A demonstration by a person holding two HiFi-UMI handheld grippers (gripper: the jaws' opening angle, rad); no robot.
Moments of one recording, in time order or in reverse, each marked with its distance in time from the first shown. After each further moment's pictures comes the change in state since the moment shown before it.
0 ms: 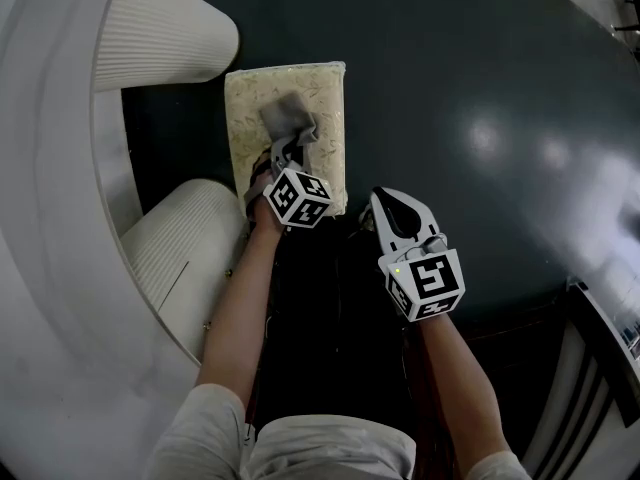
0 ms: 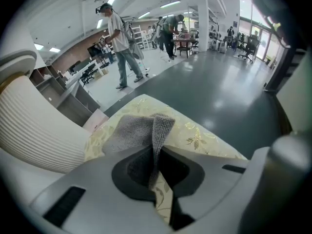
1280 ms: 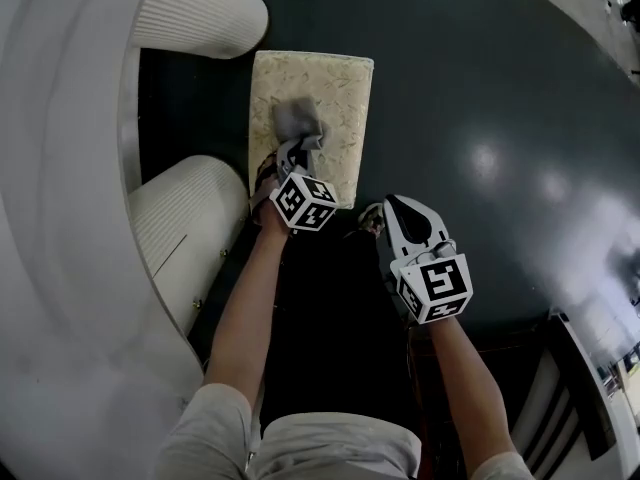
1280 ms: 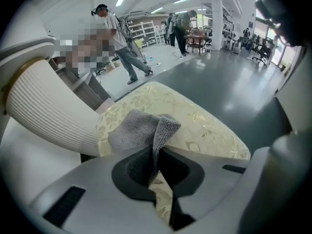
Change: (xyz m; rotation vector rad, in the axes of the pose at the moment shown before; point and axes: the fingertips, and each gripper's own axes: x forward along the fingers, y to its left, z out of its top) left arm -0.019 -0.002 -0.046 -0.124 0.055 0.084; right arm -0.005 0.012 -0.019 -0.091 0.079 0.091
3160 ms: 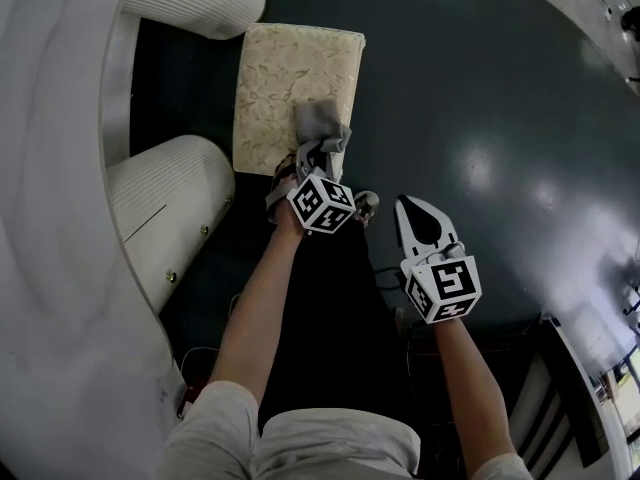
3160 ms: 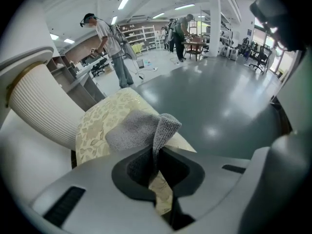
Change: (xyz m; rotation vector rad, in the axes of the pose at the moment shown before) left arm -0.021 -0.100 0.005 -0.032 -0.053 -0.042; right arm -0.059 -0.018 -0.057 -0.006 0.011 -0.020
